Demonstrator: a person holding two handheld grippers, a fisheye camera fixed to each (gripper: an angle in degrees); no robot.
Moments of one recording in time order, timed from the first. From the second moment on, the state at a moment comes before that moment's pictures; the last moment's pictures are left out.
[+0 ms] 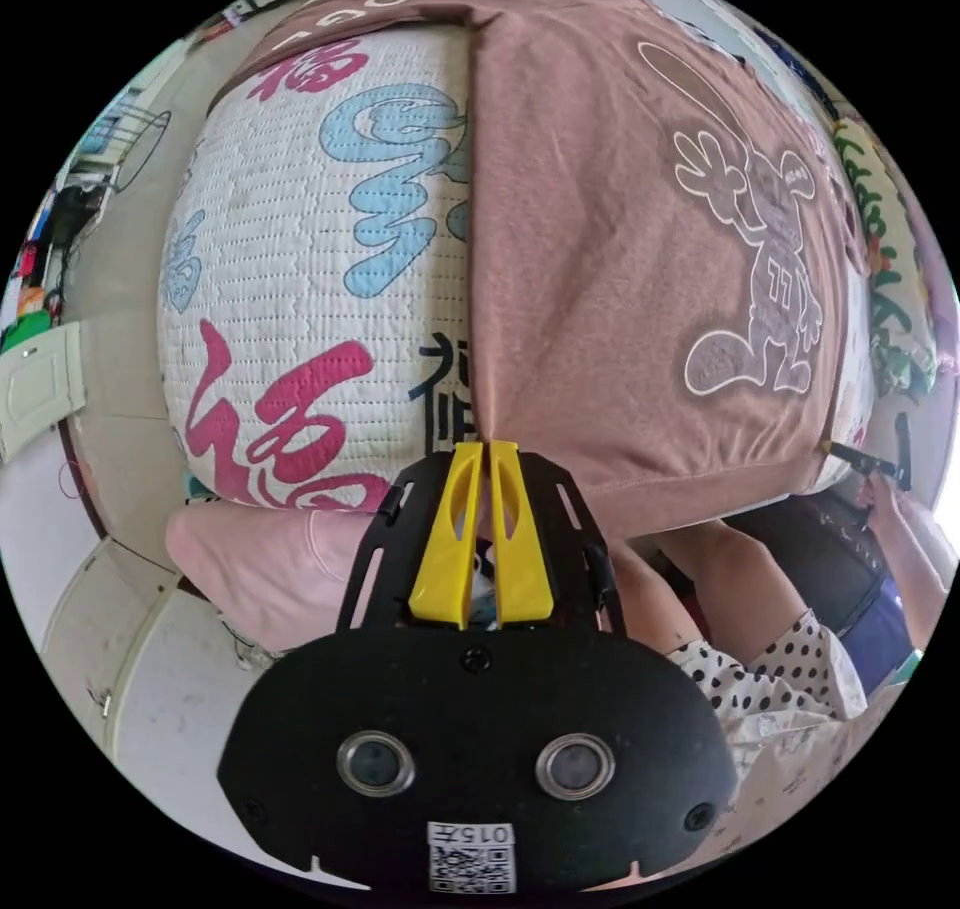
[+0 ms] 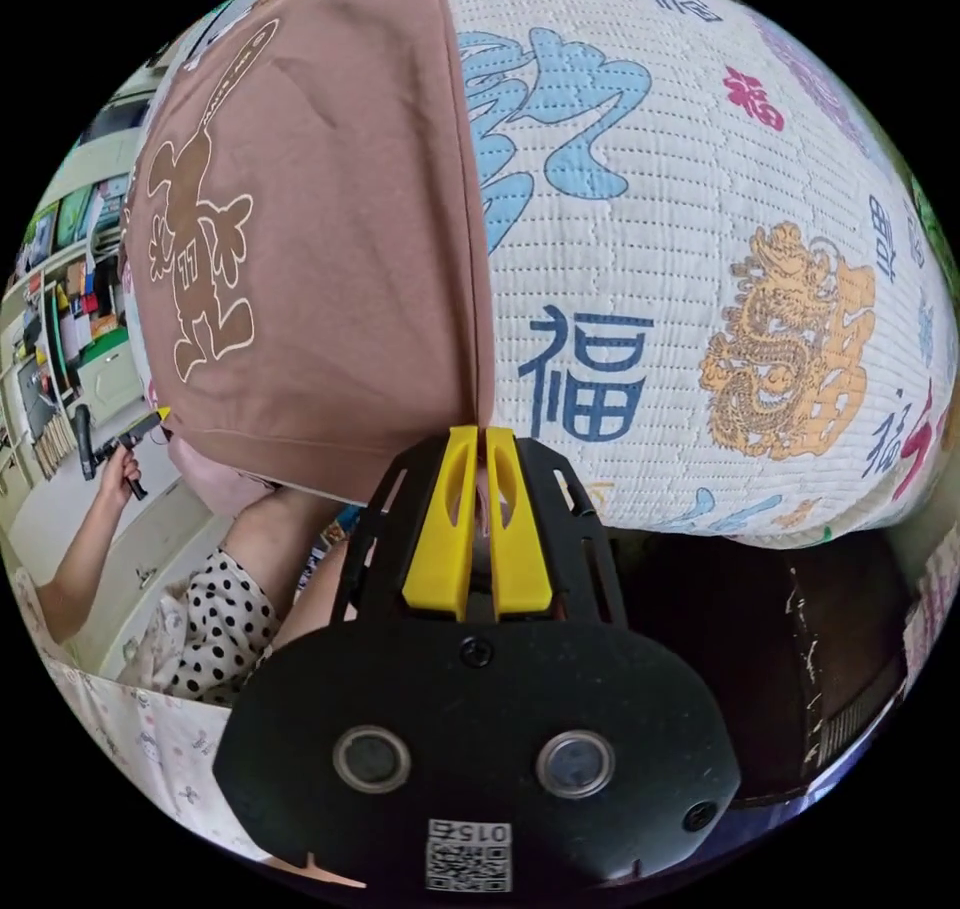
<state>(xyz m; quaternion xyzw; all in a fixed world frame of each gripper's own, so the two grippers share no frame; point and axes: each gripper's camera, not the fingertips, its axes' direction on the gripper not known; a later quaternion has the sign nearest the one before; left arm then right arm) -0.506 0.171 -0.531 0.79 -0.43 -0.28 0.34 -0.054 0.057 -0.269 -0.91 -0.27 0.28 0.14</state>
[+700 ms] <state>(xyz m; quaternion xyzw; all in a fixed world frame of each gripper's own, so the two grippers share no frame) -0.386 0.086 -0.508 0.75 -0.47 -0.33 0.33 -0.072 -0.055 -0.248 -0.92 -0.31 0.18 0.17</state>
